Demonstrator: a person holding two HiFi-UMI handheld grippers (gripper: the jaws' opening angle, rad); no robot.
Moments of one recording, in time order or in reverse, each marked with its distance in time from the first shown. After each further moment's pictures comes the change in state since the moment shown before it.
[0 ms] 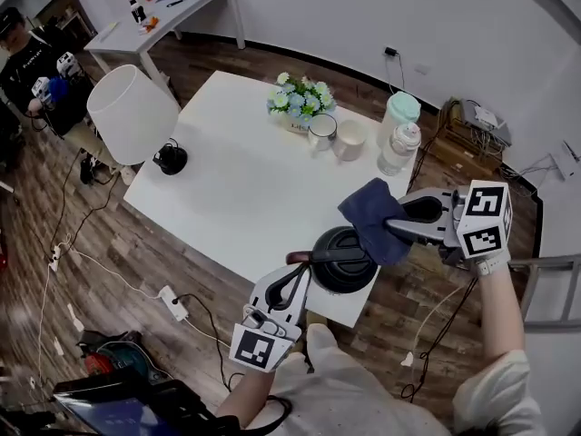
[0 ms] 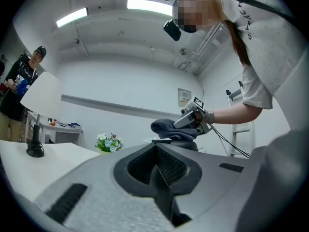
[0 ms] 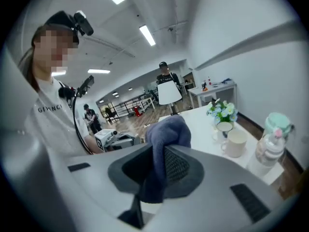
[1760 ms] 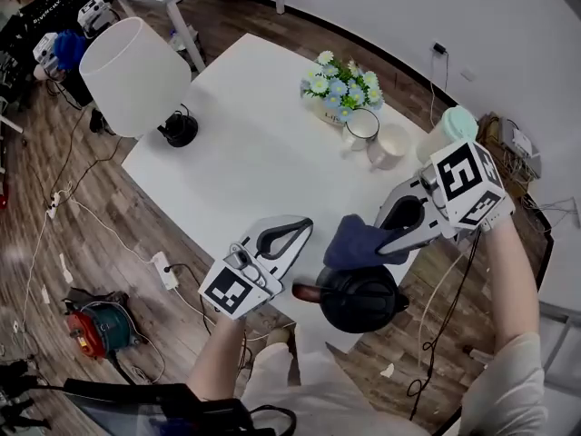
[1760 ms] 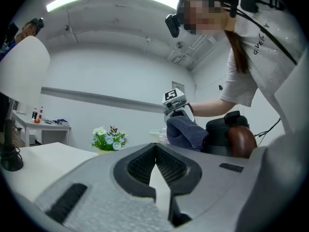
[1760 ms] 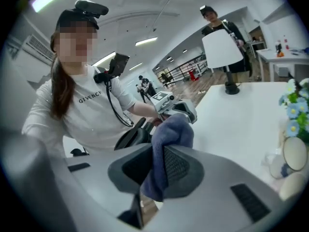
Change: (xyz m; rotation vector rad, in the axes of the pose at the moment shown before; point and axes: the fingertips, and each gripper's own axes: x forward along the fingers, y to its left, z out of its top) left arm 0.077 0.098 -0.031 0.051 0.065 -0.156; right arm 0.082 -0.016 -0.017 -0.254 0.472 0.758
